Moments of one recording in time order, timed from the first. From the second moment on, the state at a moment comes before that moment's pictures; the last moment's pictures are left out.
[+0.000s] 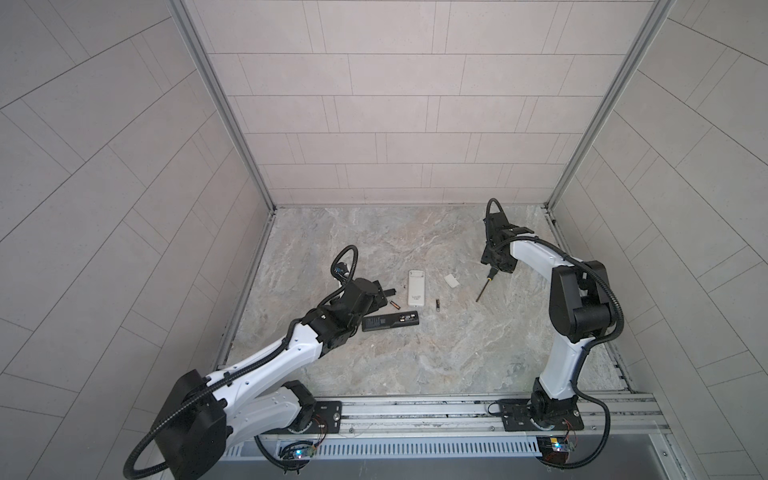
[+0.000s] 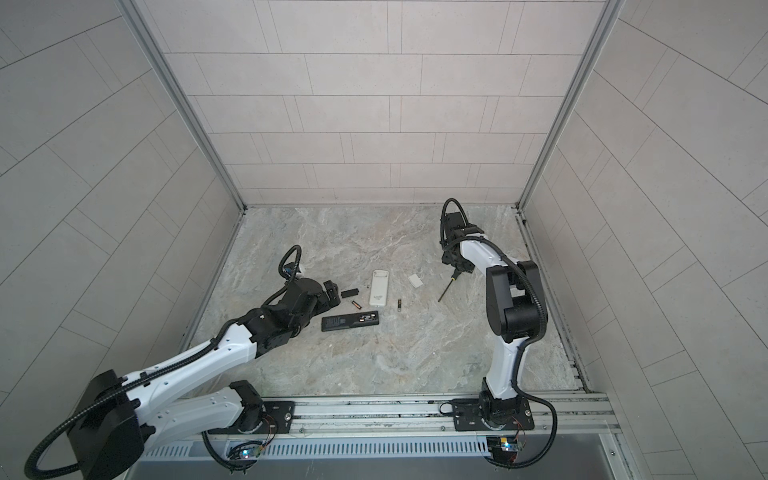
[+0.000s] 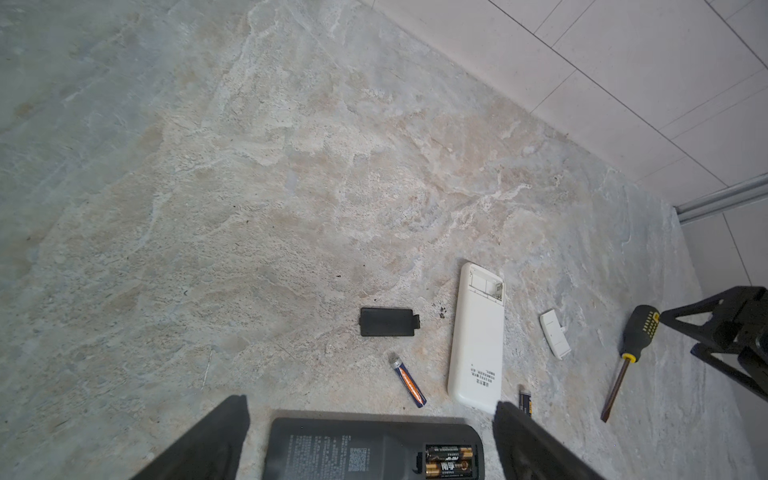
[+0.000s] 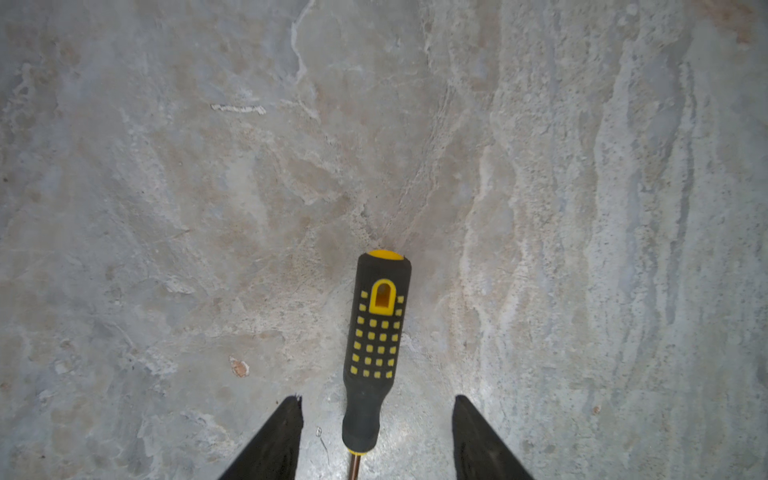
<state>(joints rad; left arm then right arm) -0.71 1.10 0.66 -0.31 -0.43 -0.88 0.12 1.91 1.40 -0.72 0.28 0.61</state>
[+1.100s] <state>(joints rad) -0.68 1.33 0.90 -0.34 -0.19 -0.58 0.11 2.07 1.48 -0.74 0.31 0.65</state>
